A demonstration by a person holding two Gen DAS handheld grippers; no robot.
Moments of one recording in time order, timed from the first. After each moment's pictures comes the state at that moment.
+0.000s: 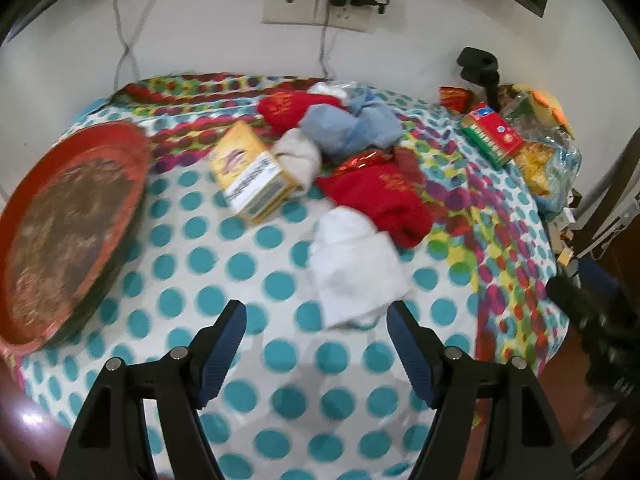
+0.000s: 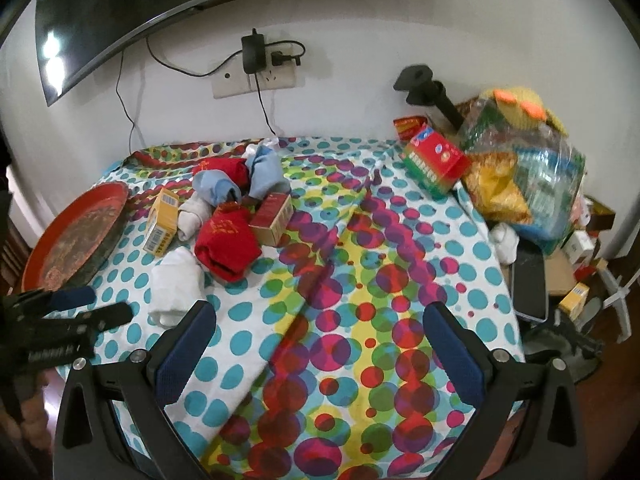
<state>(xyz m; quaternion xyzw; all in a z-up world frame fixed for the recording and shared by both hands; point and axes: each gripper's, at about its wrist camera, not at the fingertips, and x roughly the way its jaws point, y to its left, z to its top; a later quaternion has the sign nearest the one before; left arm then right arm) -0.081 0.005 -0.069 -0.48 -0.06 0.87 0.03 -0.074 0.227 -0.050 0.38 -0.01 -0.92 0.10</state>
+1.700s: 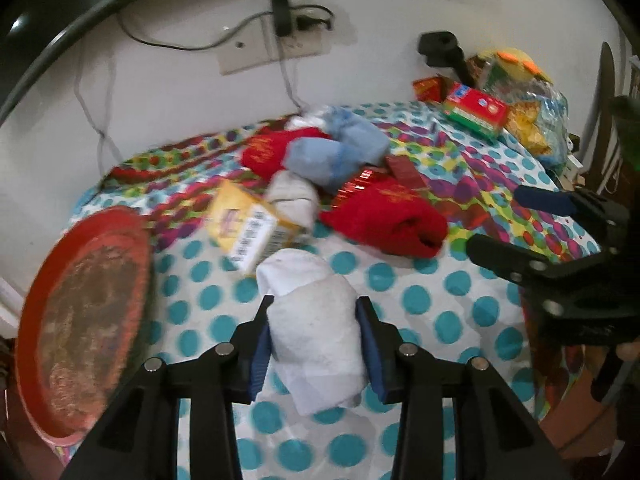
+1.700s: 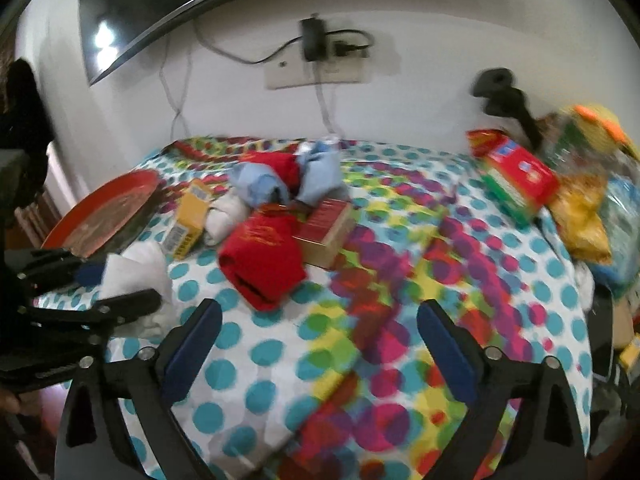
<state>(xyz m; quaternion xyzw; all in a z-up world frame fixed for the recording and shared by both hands) -0.084 0.005 -0.076 -0.42 0.08 0.90 0.06 -0.125 0.174 -0.088 0.35 0.03 -0.91 0.21</state>
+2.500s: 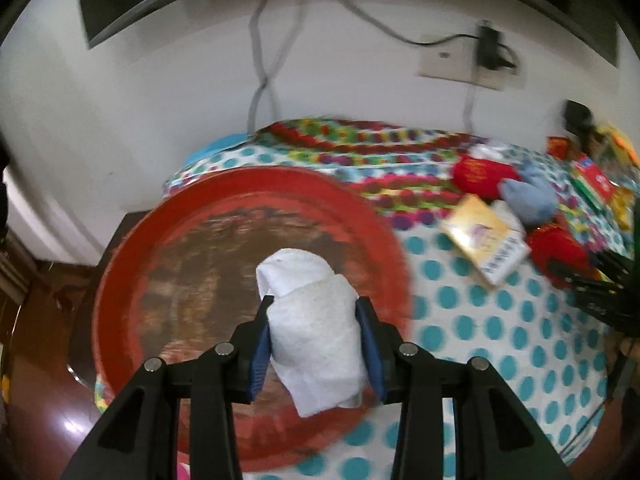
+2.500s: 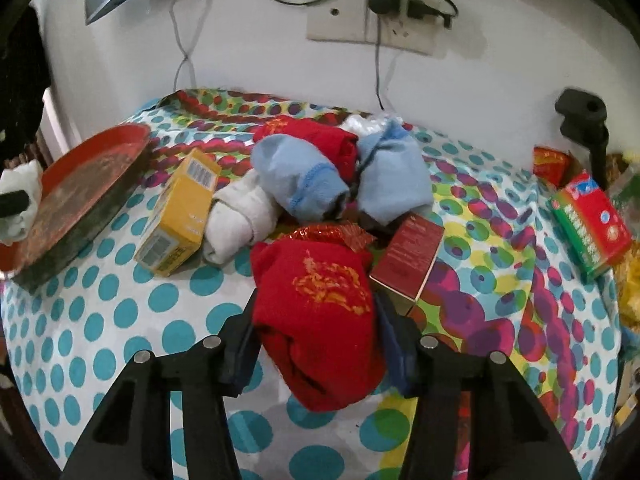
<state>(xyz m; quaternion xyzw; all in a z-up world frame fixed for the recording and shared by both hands) -0.086 -0.193 -0.046 -0.43 0.01 0.90 -0.09 -0.187 0.108 -0.117 0.41 0.08 -0.89 0.20</state>
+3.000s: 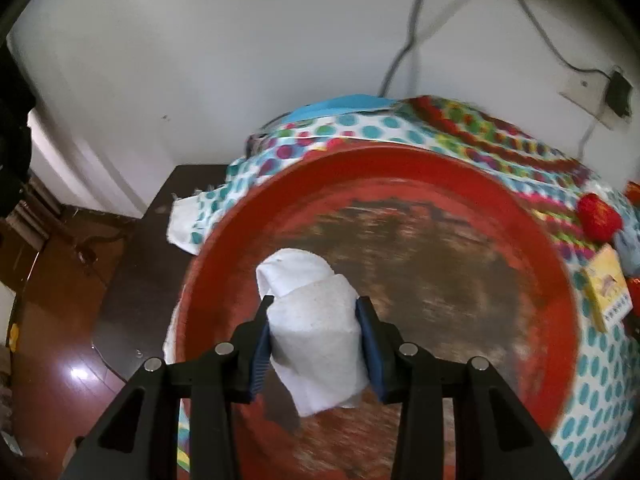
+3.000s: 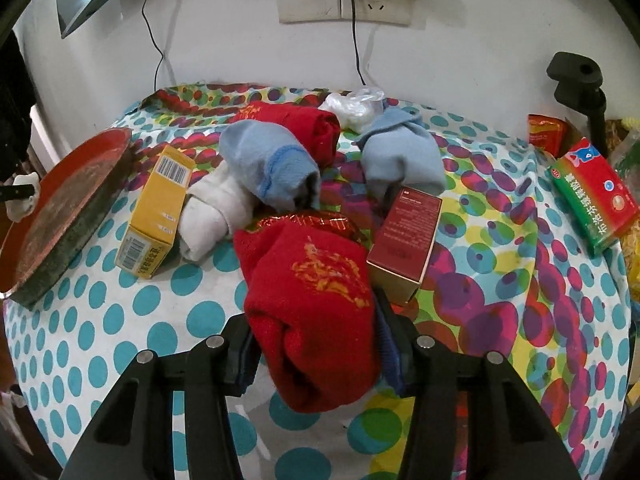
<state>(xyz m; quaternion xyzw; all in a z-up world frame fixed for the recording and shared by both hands) -0.122 -0.353 -0.066 -0.49 -0.05 0.86 -0.16 -0.195 0.114 -0.124 0.43 0.06 -0.88 0.19</state>
